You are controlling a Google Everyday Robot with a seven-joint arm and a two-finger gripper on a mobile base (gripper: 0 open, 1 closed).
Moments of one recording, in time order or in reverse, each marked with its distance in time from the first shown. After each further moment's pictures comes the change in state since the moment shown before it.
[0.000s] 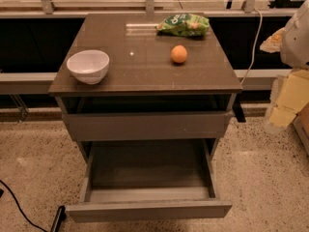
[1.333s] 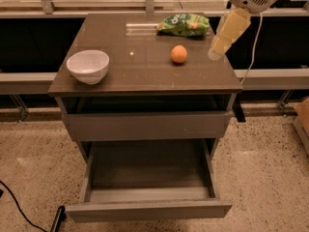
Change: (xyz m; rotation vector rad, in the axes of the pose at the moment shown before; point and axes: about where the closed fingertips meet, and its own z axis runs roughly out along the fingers) arm -0.102 -0.155 0.023 0.139 -0.255 -0.023
